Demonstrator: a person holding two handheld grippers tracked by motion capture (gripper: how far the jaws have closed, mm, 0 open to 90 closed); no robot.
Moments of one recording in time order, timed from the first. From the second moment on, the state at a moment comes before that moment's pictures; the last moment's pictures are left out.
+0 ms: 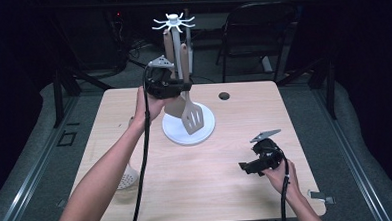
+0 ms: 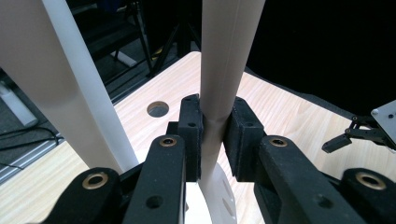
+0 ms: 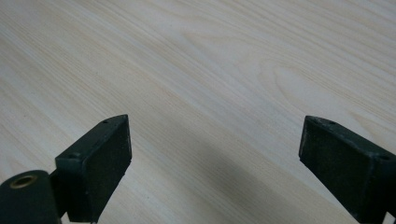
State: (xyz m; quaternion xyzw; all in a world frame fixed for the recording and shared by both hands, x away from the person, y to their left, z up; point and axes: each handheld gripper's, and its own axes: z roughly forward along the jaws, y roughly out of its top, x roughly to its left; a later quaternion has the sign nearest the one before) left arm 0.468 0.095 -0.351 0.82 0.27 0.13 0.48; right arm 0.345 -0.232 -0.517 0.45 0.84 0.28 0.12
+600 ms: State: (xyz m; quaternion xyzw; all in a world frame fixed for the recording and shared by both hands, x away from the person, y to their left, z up) left arm 0.480 0.089 -0.328 0.82 0.27 0.13 0.49; right arm 0.344 -0.230 -0.518 0.44 0.85 0.27 0.12
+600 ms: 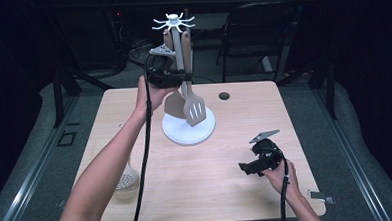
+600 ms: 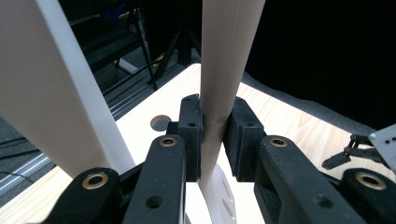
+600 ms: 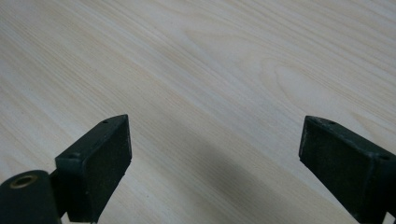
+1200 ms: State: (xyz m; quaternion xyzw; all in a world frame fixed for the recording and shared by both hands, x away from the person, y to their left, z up) left arm 0.491 0.094 -0.329 0.81 0.29 0.12 0.49; right arm 0.345 -0.230 -0.518 0.44 0.85 0.26 0.12
